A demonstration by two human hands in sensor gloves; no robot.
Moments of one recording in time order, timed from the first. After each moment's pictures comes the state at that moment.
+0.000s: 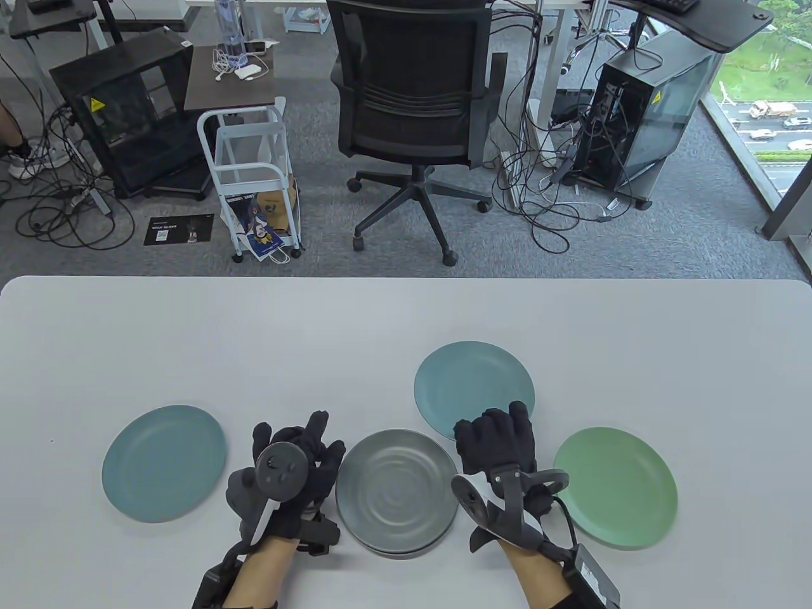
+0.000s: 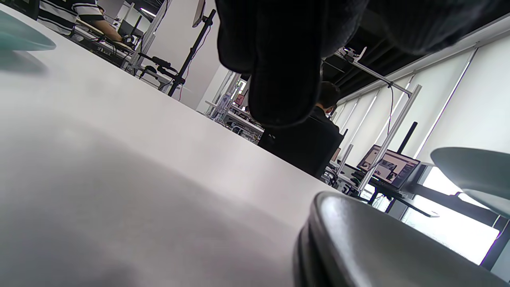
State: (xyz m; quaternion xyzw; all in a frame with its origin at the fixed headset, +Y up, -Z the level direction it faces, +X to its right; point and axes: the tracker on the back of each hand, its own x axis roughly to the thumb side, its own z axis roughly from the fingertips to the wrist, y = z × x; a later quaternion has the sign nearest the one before) left_hand -0.203 -0.747 -0.328 0.11 0.06 0.24 0.96; right_hand 0.092 -0.717 -0.314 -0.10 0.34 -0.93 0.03
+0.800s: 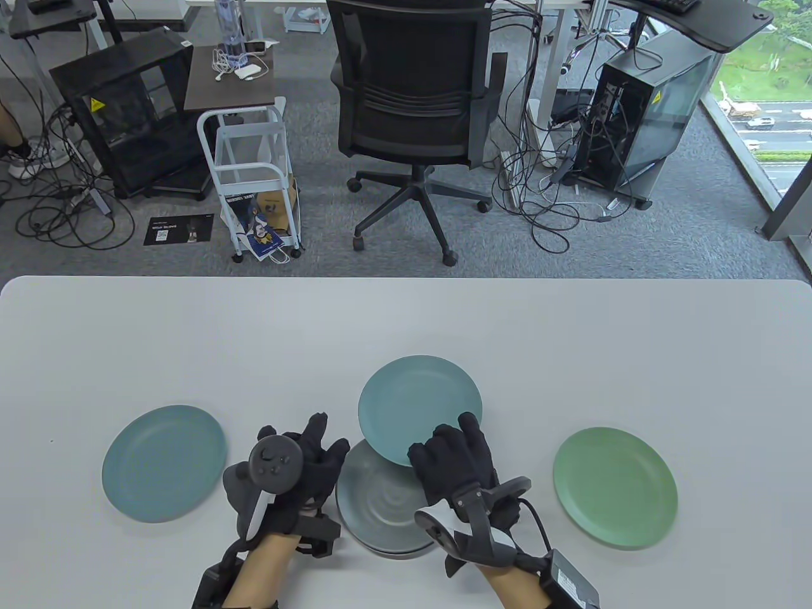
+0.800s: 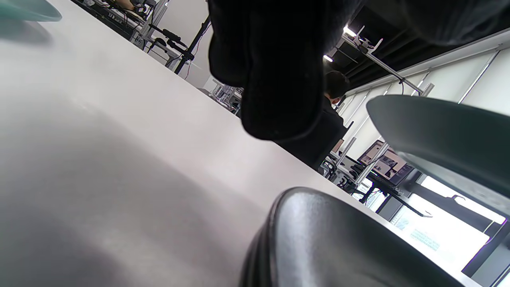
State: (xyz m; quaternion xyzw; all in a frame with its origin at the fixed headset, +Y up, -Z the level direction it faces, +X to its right) left_hand -0.206 -0.746 -0.331 0.07 0.07 0.30 0.95; right_hand 0.048 -0.717 -0.289 -0.21 0.35 -0.91 0.02
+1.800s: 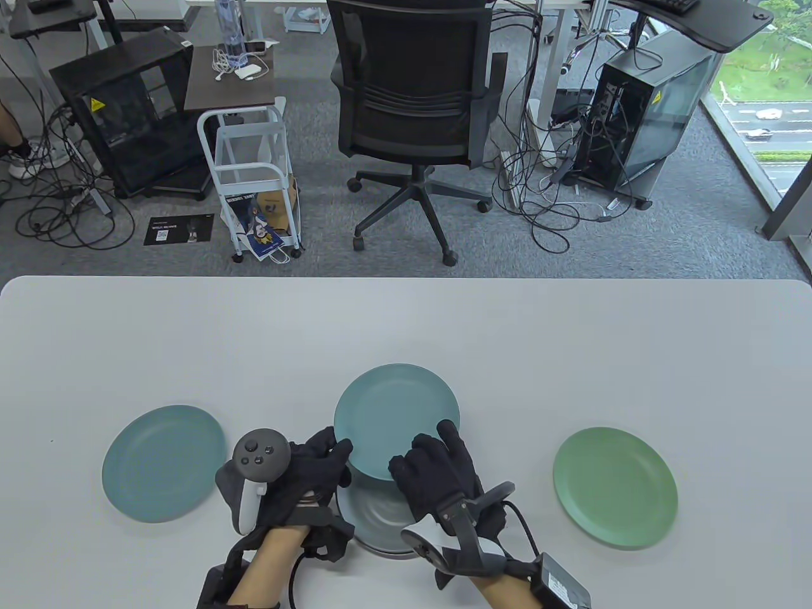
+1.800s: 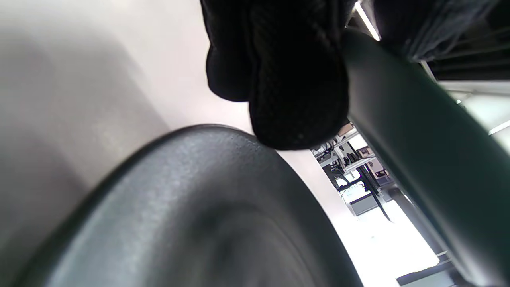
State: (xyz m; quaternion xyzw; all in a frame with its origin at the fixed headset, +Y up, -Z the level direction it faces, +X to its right) left_hand -0.210 -0.762 -0.337 -0.05 0.10 0.49 0.86; right_hand 0.032 -0.718 -0.277 -0.25 0.36 -0.90 0.00
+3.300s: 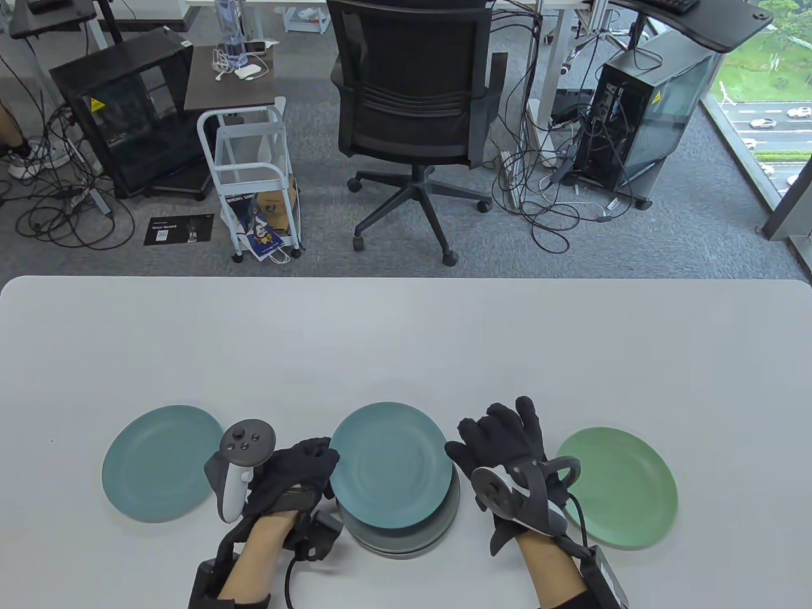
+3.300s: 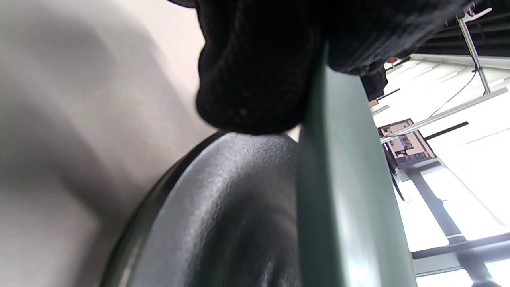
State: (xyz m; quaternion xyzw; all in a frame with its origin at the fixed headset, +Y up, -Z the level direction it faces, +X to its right) left_hand -0.221 -0.762 -0.346 -0.12 0.09 0.48 0.86; right_hand 0.123 -0.724 -0.330 -0.14 0.27 -0.95 -0.01
